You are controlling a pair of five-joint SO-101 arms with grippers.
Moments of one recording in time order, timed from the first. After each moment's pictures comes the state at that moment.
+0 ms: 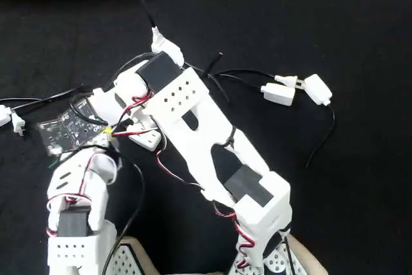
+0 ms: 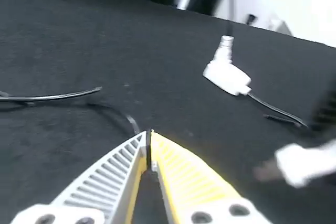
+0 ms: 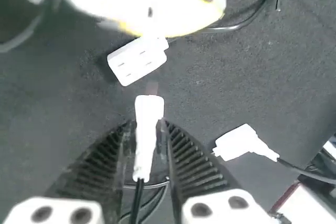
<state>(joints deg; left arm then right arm) -5.5 -104.2 94.3 38.4 11.6 -43.8 19.0 -38.2 99.2 81.2</state>
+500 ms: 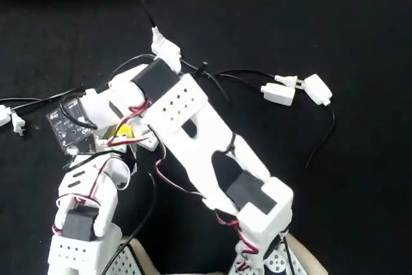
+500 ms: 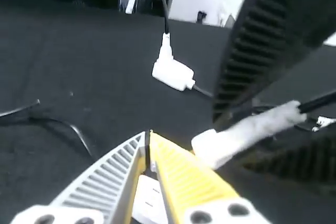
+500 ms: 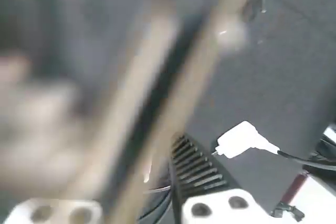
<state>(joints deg) 5.3 -104.5 94.2 37.8 11.6 -47.0 16.0 -38.2 99.2 73.3</state>
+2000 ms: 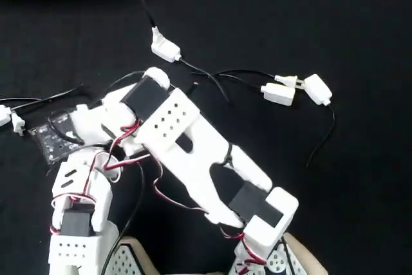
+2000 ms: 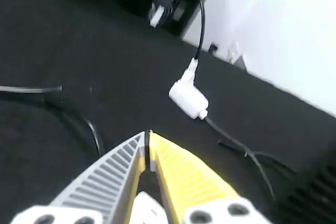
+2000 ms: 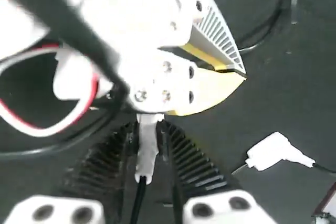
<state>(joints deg) -1.2 -104.2 96.1 31.3 25.8 -52.0 11.6 -29.9 97.9 64.2</state>
